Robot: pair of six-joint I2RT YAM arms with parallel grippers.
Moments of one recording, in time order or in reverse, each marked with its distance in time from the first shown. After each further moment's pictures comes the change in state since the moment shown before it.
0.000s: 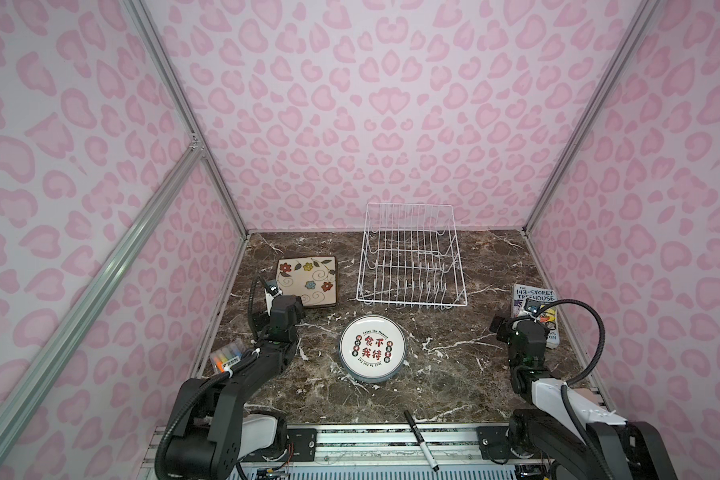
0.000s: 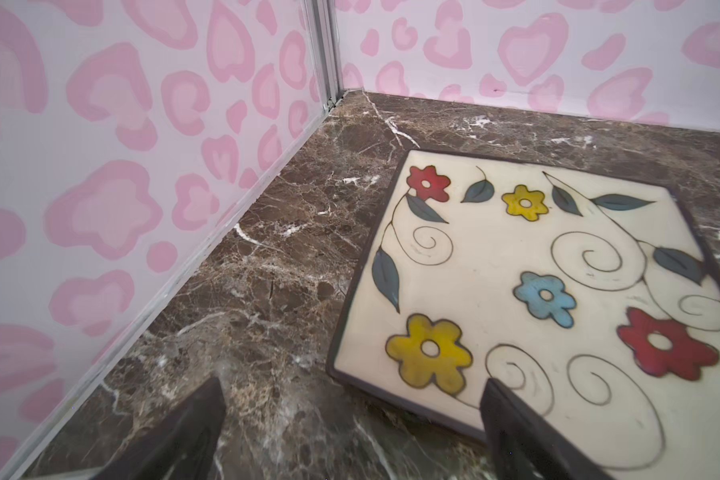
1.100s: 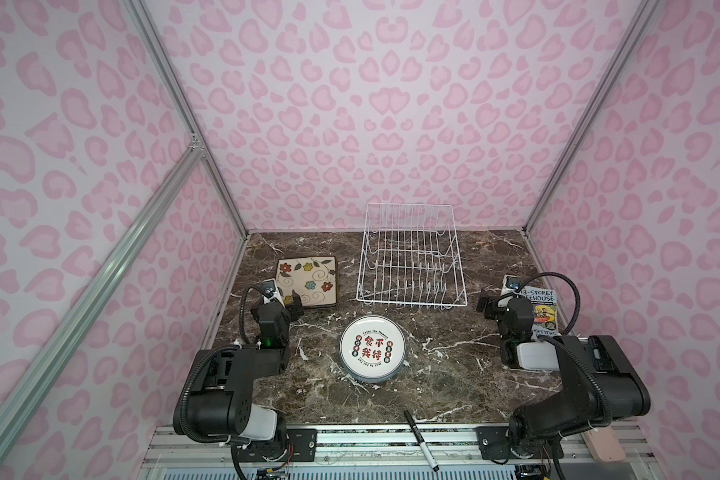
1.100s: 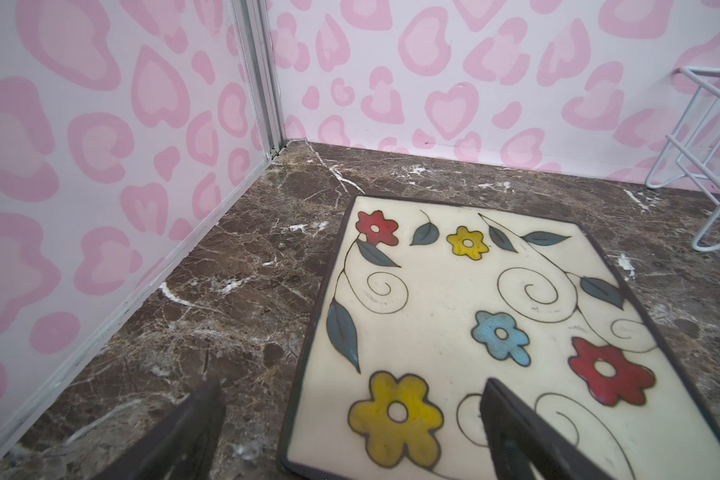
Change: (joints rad) left arm 0.125 0.155 -0.085 0.439 0.293 0.089; right arm -0.006 0.441 0.177 0.341 -0.173 -0.104
